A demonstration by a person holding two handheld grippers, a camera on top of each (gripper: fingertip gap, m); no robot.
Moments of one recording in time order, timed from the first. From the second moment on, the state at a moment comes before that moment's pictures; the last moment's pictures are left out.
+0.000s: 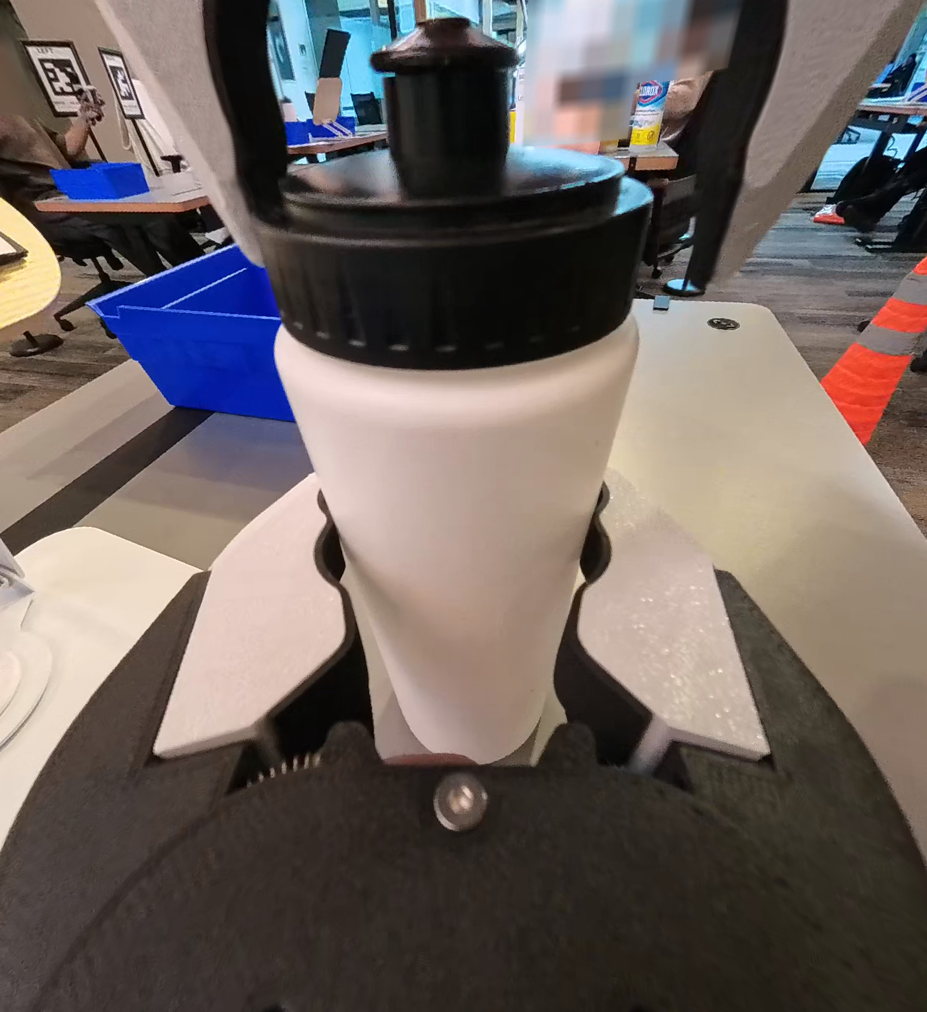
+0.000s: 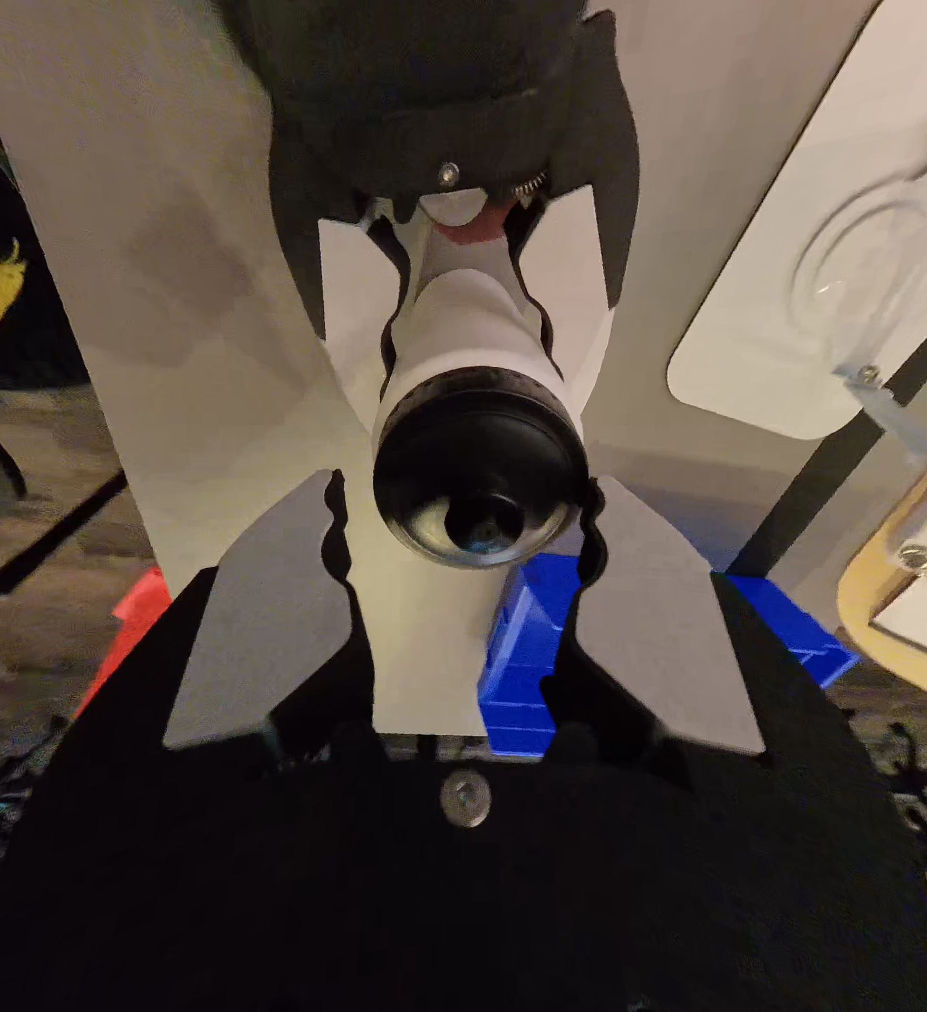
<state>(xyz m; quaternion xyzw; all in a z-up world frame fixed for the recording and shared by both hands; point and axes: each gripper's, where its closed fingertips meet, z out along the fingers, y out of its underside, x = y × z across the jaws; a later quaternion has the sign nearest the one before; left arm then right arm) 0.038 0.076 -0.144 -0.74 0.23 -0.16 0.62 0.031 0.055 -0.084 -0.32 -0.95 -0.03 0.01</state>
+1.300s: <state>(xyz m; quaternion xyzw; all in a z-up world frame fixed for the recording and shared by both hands) 0.038 0.078 -0.144 -0.73 0.22 -0.17 0.62 0.024 0.055 -0.077 -0.49 -0.87 0.00 0.02</state>
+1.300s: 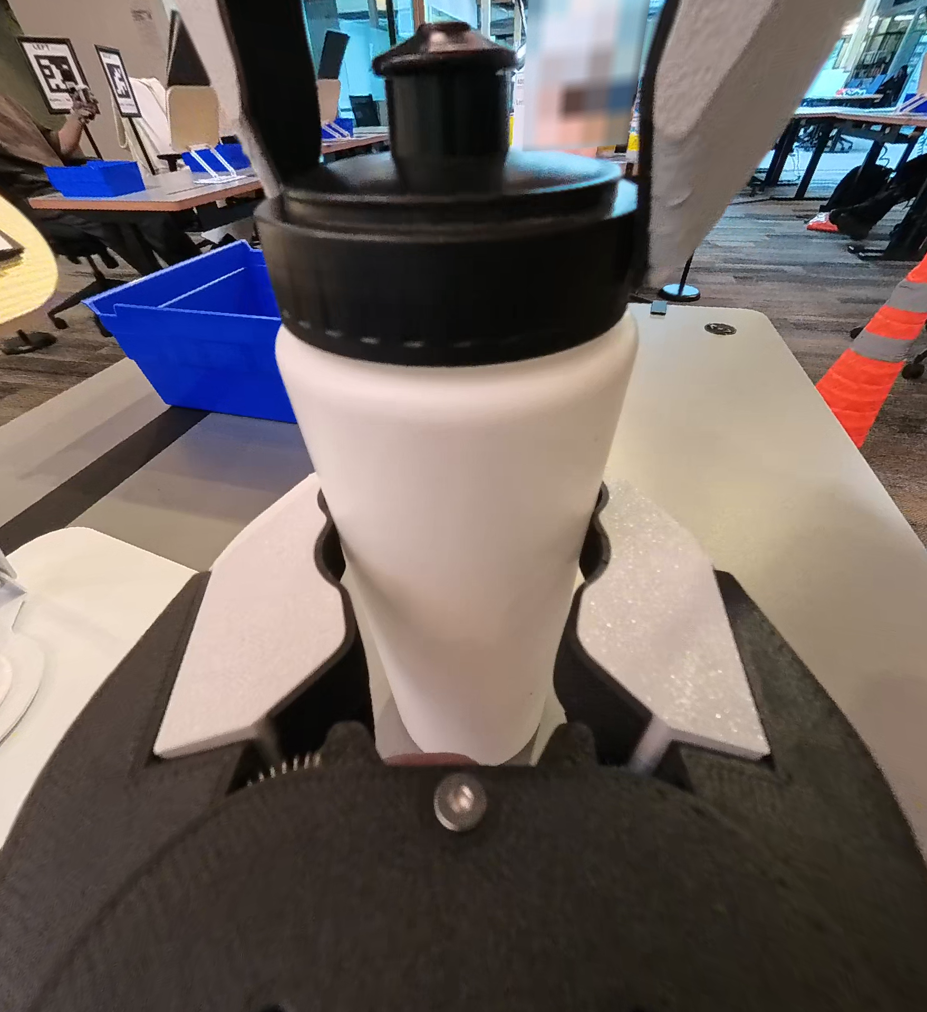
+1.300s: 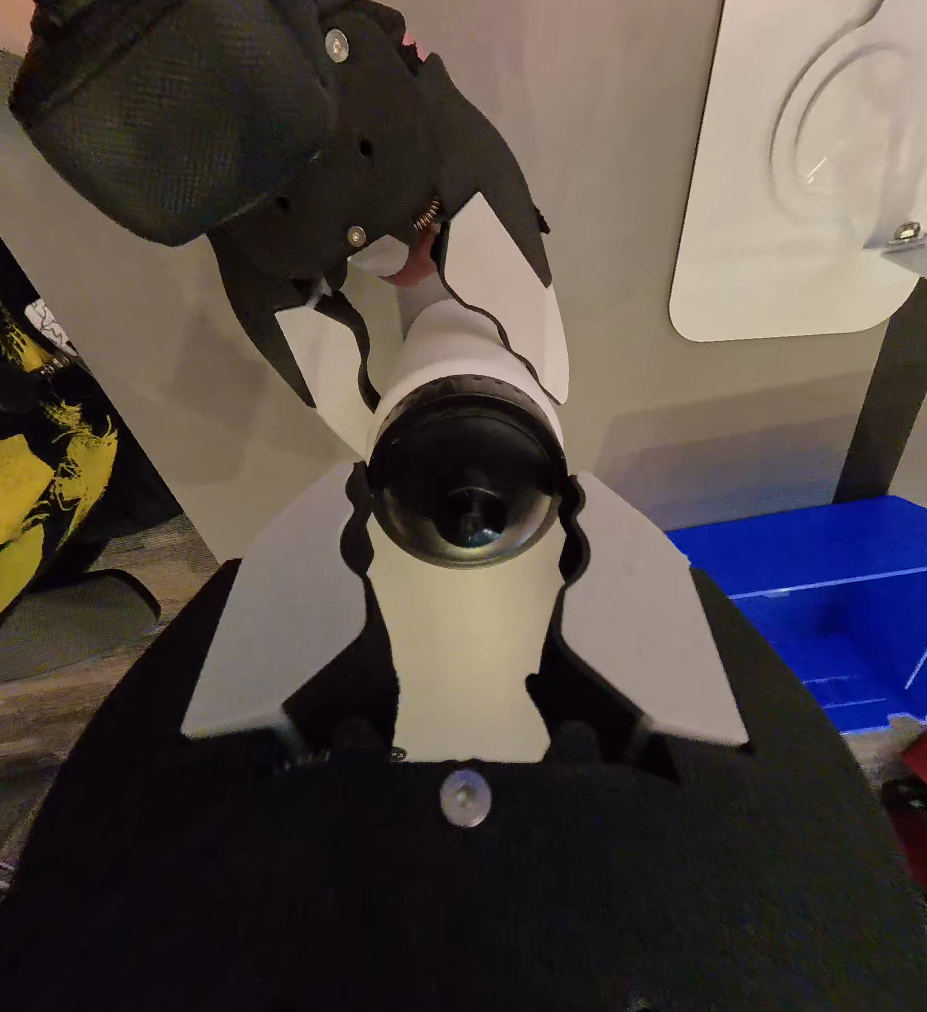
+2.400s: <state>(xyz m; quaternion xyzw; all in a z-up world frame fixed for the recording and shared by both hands) 0.041 0.078 -0.144 -0.73 0.23 -0.17 0.62 0.026 0.054 -0.077 -0.30 -0.95 -0.01 0.01</state>
